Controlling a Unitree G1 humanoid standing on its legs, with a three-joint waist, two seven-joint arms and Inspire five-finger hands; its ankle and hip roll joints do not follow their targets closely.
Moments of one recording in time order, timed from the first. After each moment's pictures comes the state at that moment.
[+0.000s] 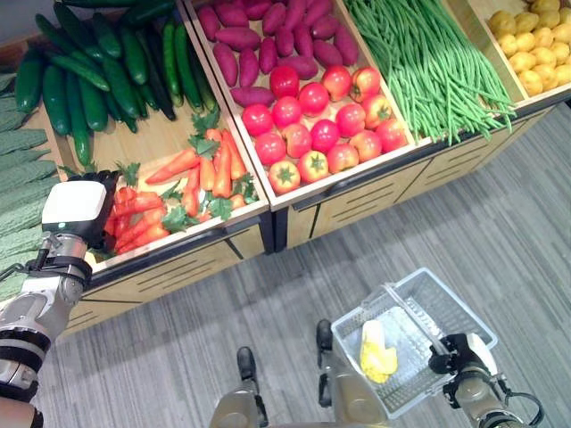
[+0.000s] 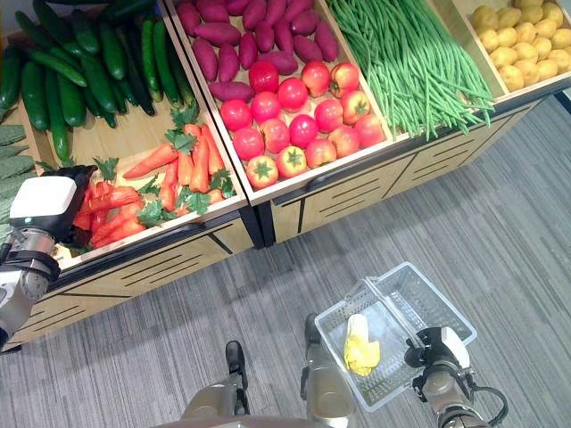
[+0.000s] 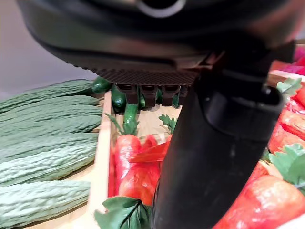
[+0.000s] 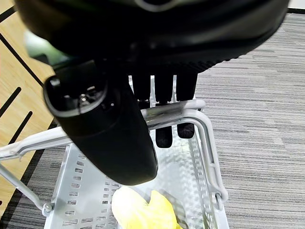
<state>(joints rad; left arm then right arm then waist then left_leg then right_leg) -0.34 1.01 -0.26 0.60 0.61 -0.05 0.36 -0.12 -0.45 0.09 1.19 -0.19 -0.12 -0.32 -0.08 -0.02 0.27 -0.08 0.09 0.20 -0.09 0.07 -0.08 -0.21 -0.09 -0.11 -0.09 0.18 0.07</state>
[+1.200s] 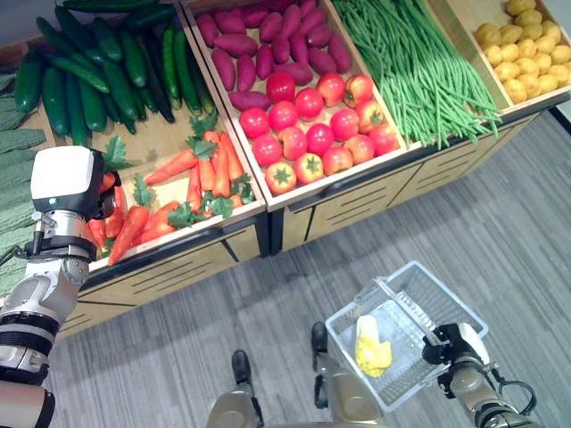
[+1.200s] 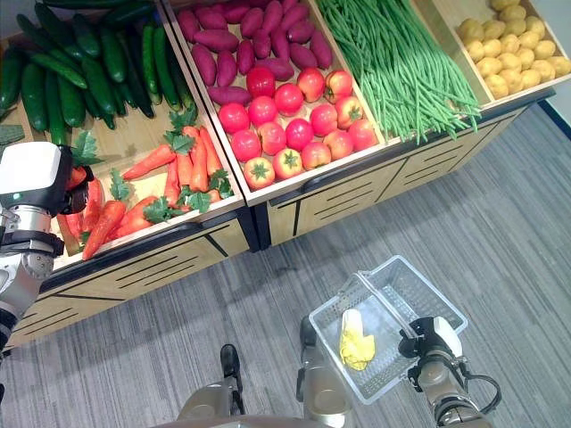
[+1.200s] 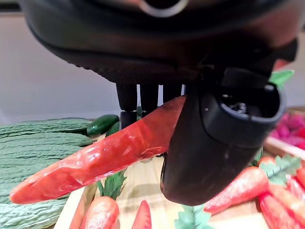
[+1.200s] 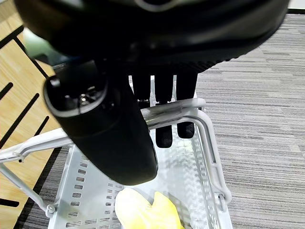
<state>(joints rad) -0.39 0.97 -0.18 0.55 0.58 -0.04 0.48 -0.14 -0.45 0.12 1.19 -0.19 -0.12 -0.31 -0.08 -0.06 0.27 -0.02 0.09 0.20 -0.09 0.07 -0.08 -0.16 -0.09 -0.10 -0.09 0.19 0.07</state>
